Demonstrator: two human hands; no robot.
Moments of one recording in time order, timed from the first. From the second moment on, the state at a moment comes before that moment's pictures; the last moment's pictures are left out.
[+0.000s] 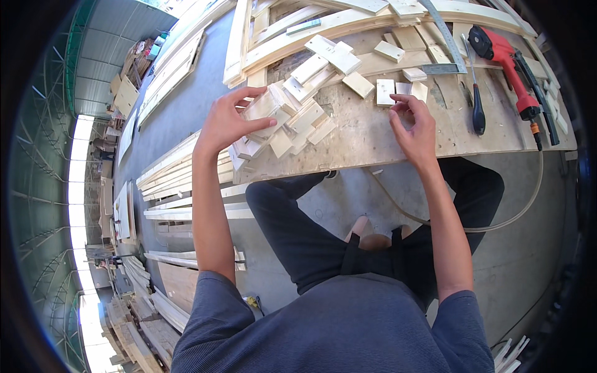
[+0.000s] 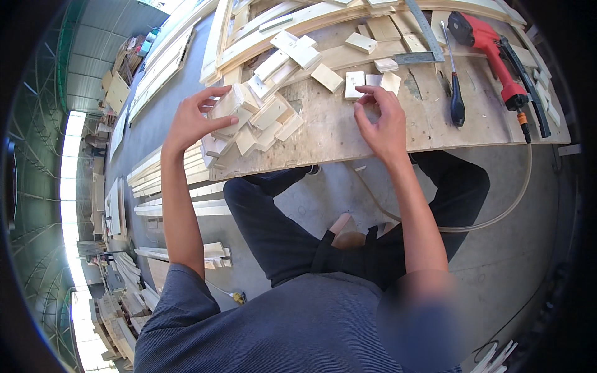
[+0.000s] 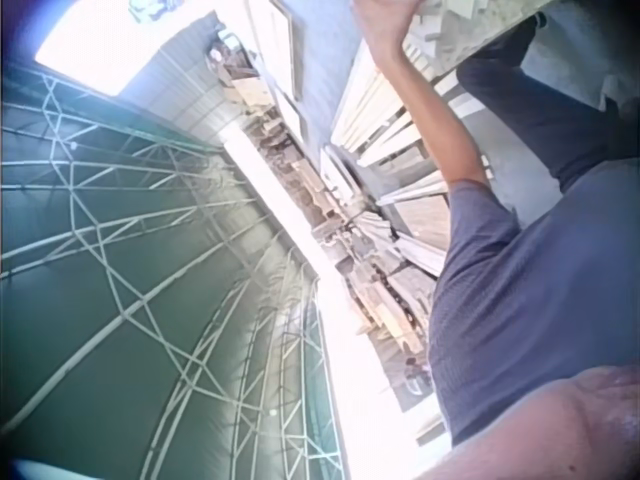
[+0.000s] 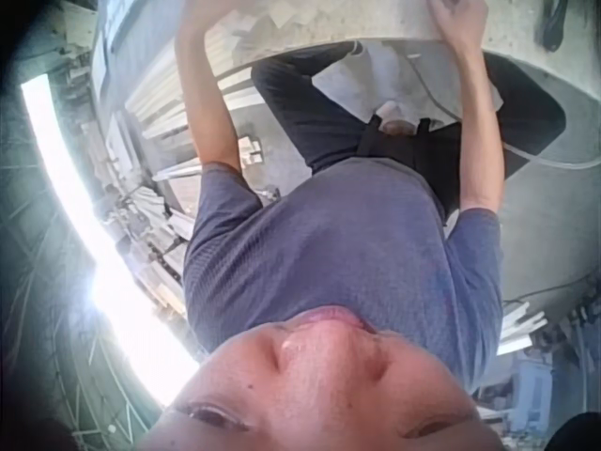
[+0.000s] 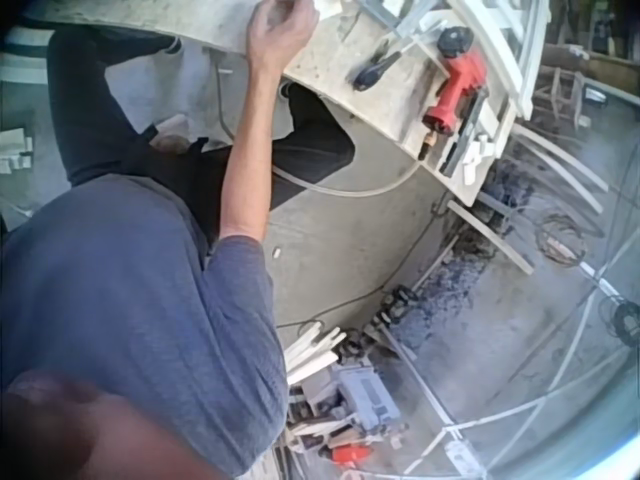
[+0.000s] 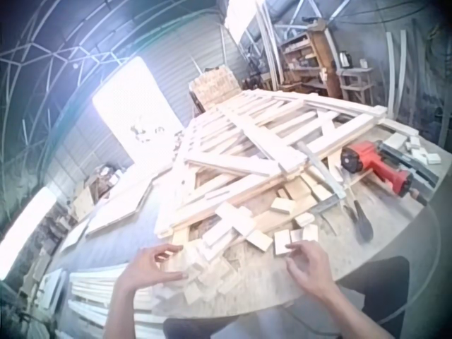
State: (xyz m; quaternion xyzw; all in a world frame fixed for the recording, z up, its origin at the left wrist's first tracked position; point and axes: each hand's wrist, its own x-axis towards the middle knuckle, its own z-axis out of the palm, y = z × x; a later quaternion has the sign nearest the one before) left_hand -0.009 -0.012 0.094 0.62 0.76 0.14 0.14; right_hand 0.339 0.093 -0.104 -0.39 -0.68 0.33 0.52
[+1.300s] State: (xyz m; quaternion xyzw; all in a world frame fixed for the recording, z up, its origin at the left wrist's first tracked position) left_hand -0.018 -0.018 0.087 0.61 0.77 0.15 0.11; right_hand 0.336 0.094 -0.110 -0.39 -0.68 0.34 0.52
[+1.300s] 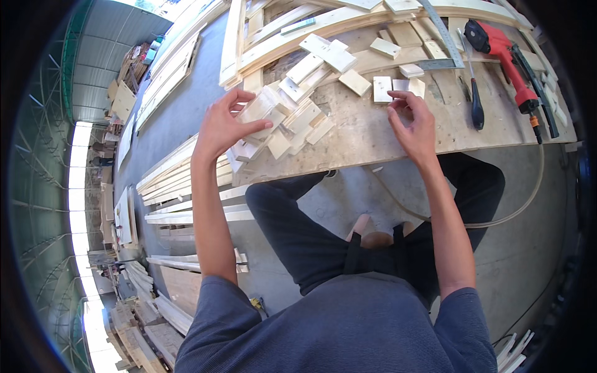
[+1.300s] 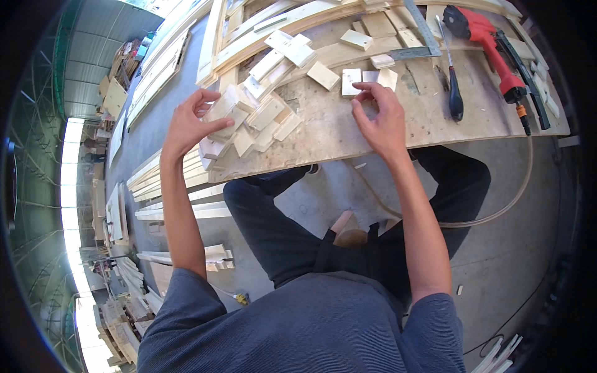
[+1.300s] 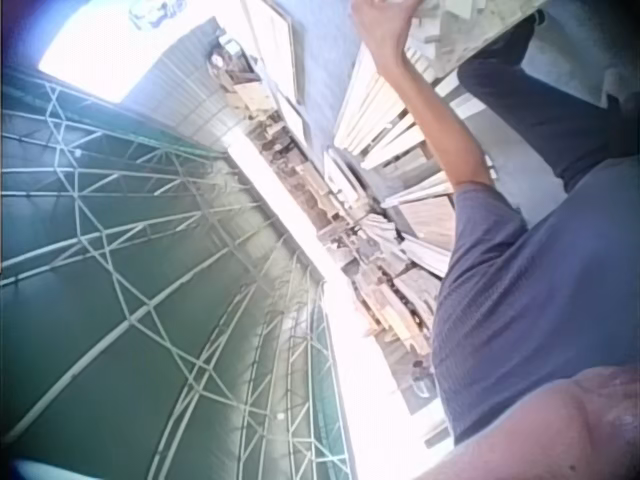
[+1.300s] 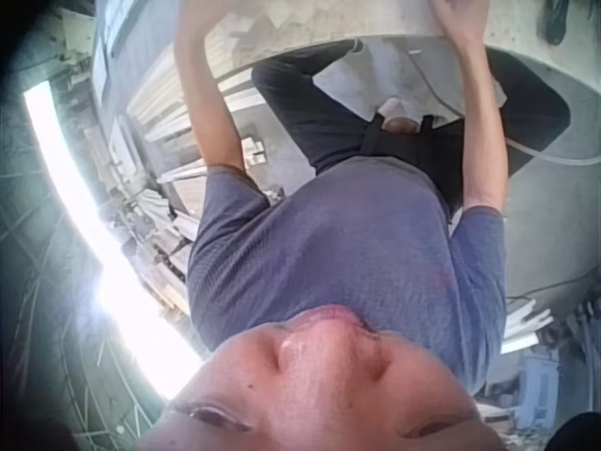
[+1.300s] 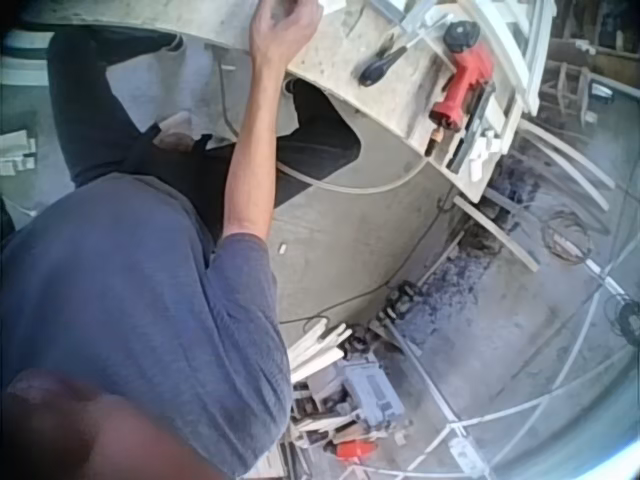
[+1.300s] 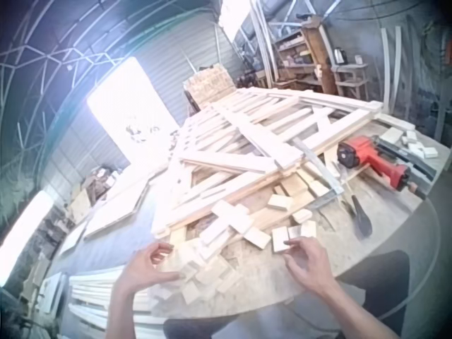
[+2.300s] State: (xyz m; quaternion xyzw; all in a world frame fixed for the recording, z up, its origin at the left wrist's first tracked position) left_hand -0.039 -0.019 0.103 0.65 0.74 0.13 0.15; right_hand 0.623 0.423 -0.087 -0.74 -0.67 0.07 0.06
